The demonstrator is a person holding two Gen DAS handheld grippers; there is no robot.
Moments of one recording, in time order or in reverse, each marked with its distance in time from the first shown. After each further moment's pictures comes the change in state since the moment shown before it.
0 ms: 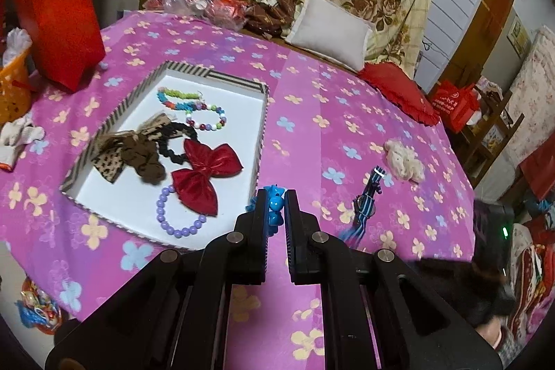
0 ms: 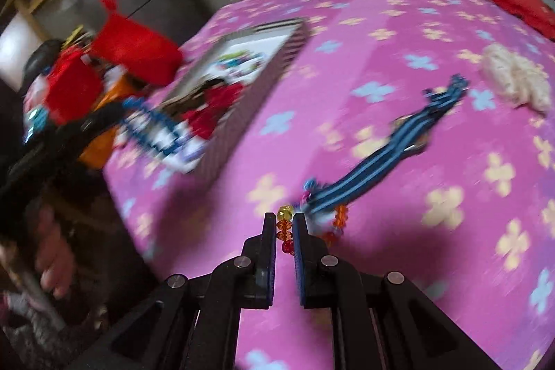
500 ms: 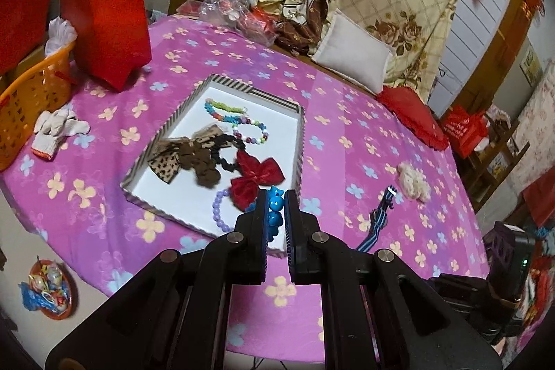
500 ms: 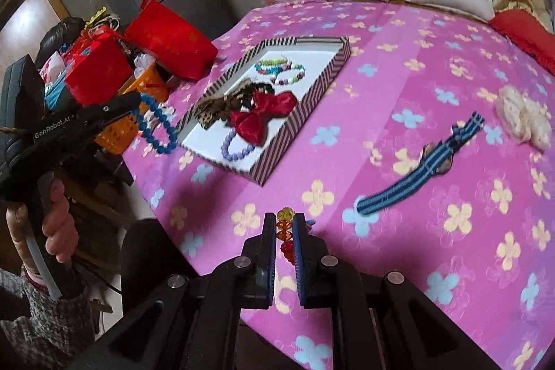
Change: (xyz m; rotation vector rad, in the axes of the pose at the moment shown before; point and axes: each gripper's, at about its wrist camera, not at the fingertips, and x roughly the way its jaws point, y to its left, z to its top) left arm -0.052 0.055 0.013 -0.093 -0.039 0.032; right arm -0.024 0.053 0.007 -0.093 -0.033 -0.027
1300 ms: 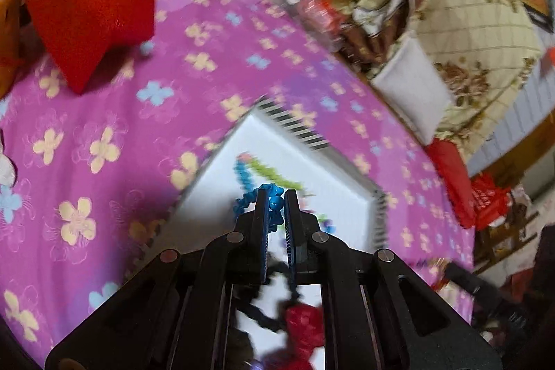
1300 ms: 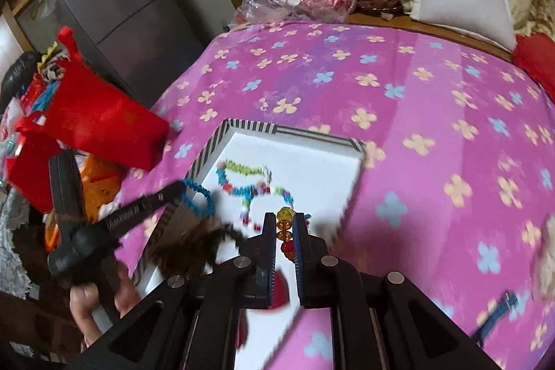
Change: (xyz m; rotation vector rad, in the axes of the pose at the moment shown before) left arm 0.201 0.109 0.118 -0.281 0.075 0.045; right arm 0.136 -0.017 0.228 0.058 0.012 -0.078
